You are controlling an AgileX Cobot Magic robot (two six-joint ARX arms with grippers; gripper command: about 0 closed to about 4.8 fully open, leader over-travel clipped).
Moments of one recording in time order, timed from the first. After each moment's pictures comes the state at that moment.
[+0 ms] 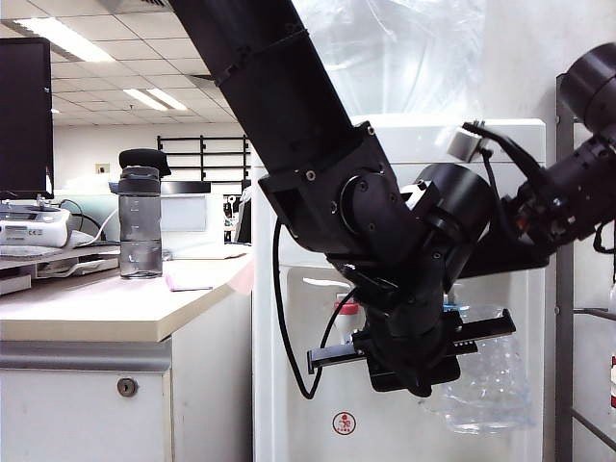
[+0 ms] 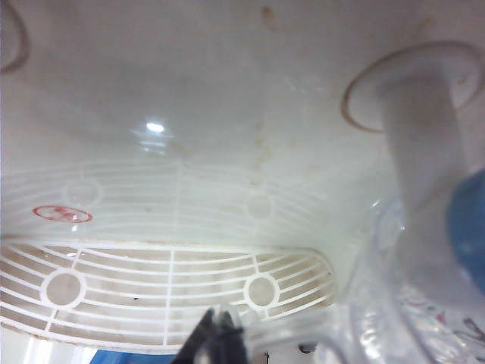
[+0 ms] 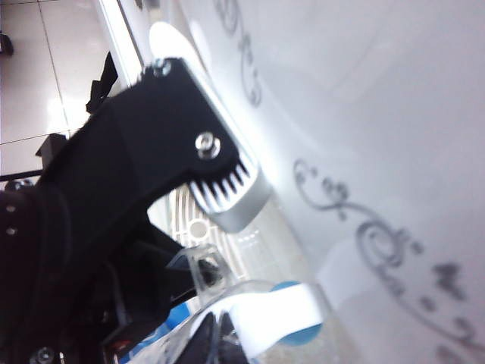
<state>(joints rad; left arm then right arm) -0.95 2.35 1.42 0.19 -0.53 -0.69 0.16 1.59 0.75 0.11 -0.62 -0.70</state>
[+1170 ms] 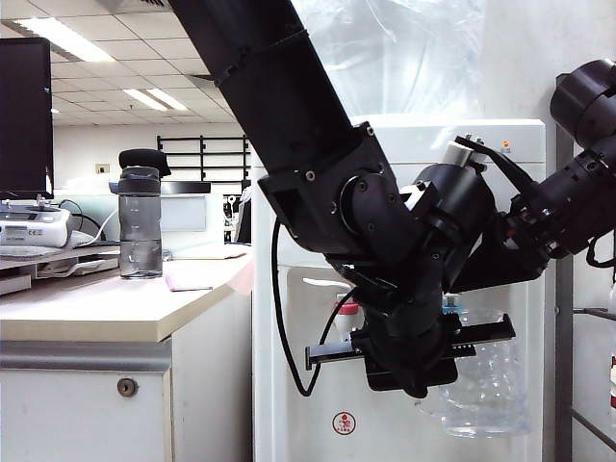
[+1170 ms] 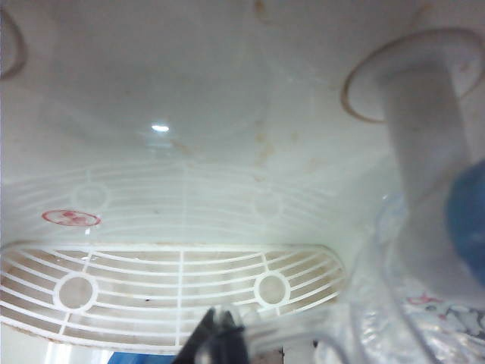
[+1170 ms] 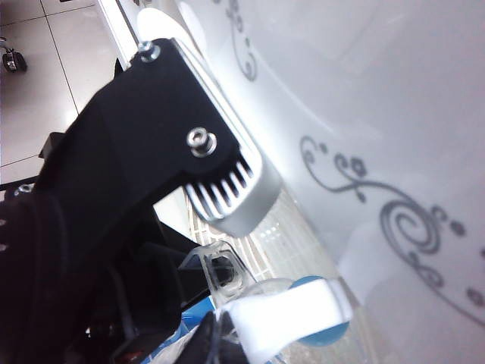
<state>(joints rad) -0.95 2.35 1.42 0.19 -0.53 -0.64 0.17 1.63 0.75 0.10 -0.60 -0.61</state>
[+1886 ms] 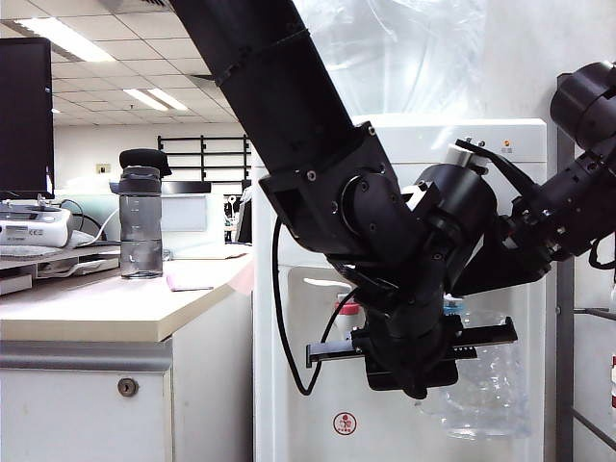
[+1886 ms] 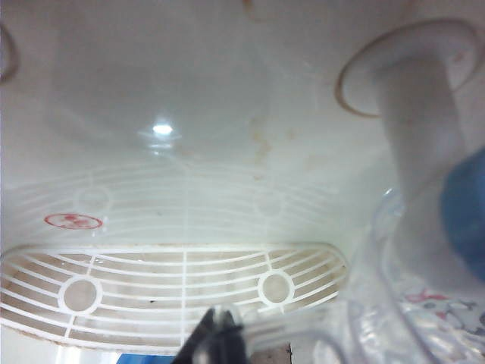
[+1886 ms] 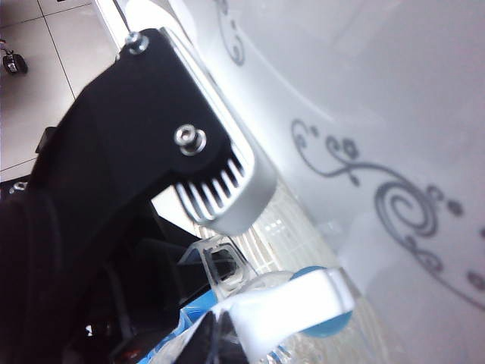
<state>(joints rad) -0.95 2.35 1.42 0.19 -0.53 -0.62 0.17 1.63 0.76 0.08 -0.59 -0.58</state>
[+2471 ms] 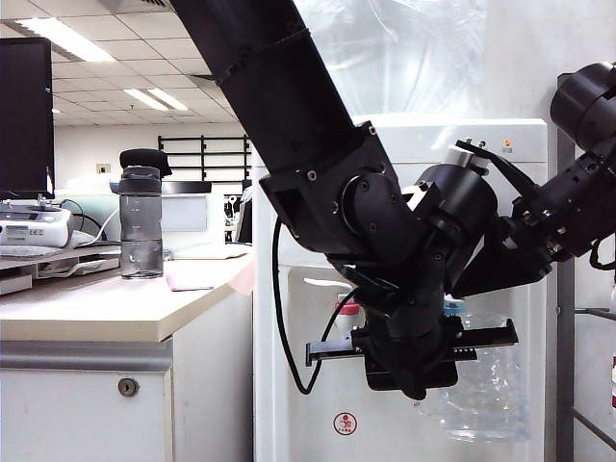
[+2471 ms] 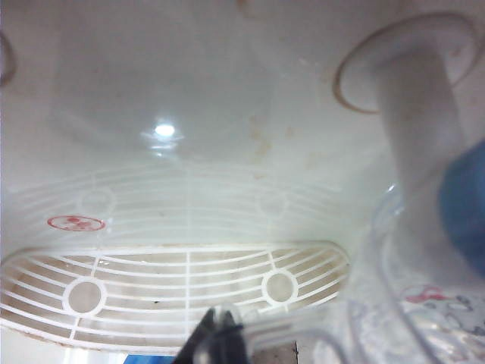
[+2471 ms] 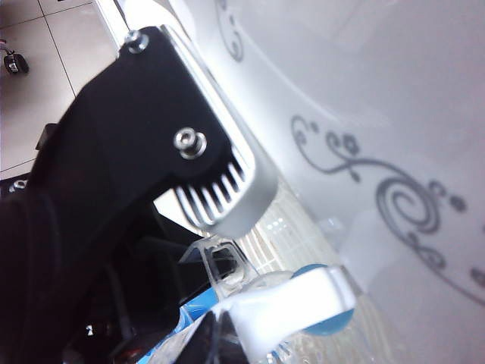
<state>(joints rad) -0.96 2.35 1.42 0.18 -0.53 -0.60 0.17 1.63 0.76 0.07 -0.59 -0.58</state>
